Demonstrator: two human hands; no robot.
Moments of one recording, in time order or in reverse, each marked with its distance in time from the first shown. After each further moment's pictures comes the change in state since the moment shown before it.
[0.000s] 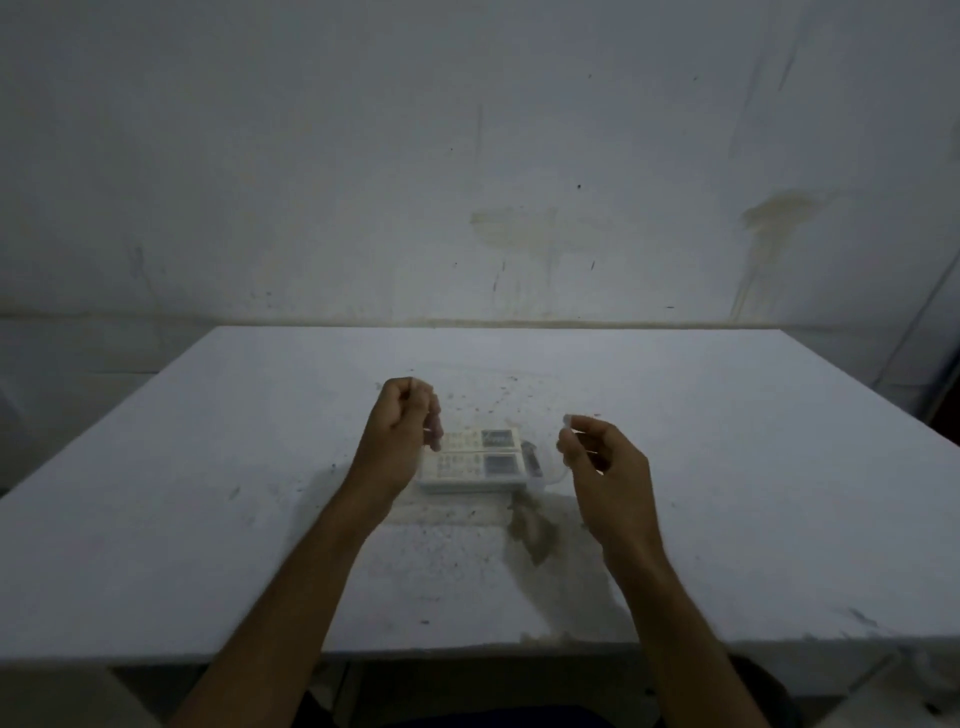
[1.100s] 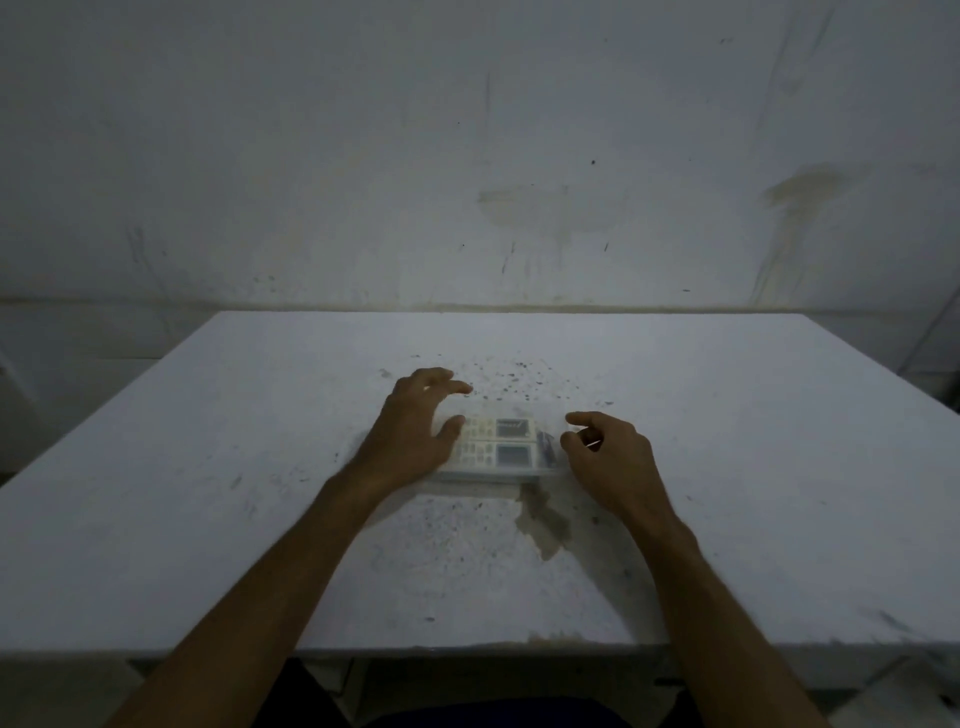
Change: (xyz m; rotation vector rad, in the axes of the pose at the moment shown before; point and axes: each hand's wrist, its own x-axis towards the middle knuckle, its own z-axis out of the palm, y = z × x) left_hand 0.034 -0.038 -0.010 0.802 -0.212 0.325; right_hand 0.044 0.021 0.005 -0.441 -0.159 -0.026
